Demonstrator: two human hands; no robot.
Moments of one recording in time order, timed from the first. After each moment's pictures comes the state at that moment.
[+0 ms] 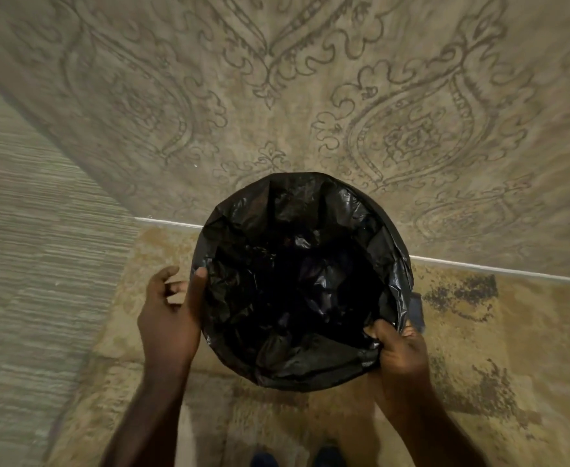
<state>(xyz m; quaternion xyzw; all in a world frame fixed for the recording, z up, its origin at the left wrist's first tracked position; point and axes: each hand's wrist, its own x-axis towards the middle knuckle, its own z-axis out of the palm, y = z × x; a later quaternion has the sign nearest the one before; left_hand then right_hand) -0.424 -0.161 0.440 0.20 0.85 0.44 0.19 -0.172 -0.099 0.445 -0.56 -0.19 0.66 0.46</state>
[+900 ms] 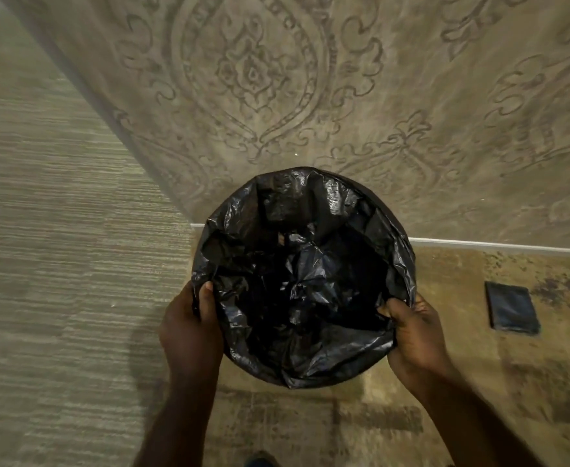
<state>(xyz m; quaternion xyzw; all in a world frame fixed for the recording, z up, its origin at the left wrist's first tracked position) -0.667 -0.197 0.321 0.30 0.87 0.37 0.11 -0.422 -0.111 0.323 -0.55 -0.22 0.68 0.43</state>
